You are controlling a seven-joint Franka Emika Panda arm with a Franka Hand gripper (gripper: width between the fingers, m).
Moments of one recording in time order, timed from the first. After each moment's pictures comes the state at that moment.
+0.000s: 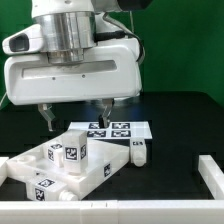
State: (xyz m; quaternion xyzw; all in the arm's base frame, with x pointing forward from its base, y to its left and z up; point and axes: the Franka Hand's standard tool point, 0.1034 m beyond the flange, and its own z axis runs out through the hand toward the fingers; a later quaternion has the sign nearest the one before) arm 0.604 -0.042 0.108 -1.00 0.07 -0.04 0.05
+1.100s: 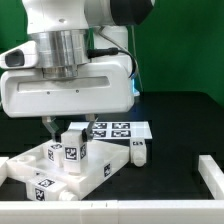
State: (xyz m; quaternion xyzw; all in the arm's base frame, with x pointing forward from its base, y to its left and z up) arm 0.600 -0.053 0.086 -1.00 0.08 -0.04 0.04
